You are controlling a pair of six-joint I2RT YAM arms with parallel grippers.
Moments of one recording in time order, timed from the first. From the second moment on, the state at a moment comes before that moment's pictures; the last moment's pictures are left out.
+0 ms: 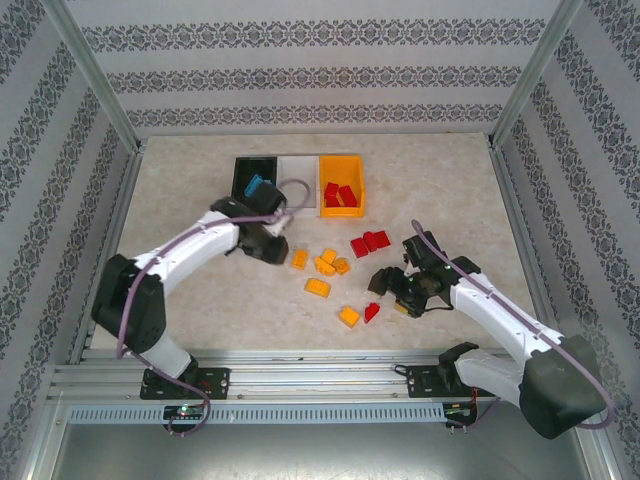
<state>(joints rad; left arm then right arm) -0.46 1.59 1.27 -0.91 0.12 -0.17 0.40 1.10 0.63 -0.75 -0.38 0.89</state>
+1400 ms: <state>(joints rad) -0.19 2.03 1.94 -1.05 0.02 -0.24 0.43 1.12 0.72 -0.82 -0.31 0.92</state>
